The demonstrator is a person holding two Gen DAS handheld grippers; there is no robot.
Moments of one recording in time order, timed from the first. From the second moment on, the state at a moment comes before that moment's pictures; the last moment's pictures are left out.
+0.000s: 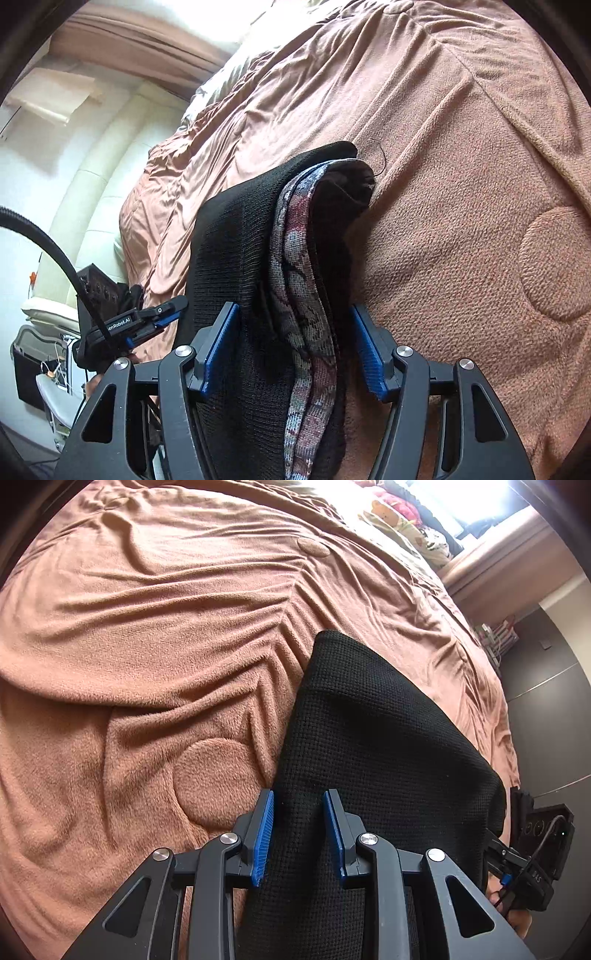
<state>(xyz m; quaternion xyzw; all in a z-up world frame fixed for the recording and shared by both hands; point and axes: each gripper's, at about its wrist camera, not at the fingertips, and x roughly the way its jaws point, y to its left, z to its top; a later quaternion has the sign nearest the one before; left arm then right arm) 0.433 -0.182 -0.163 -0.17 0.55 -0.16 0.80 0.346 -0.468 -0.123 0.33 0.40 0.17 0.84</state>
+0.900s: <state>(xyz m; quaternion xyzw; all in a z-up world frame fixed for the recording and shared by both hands) 0.452 -0.187 -0.170 -0.14 0.54 -0.18 0.81 0.341 -0.467 -0.122 0.32 0.39 0.17 0.84</state>
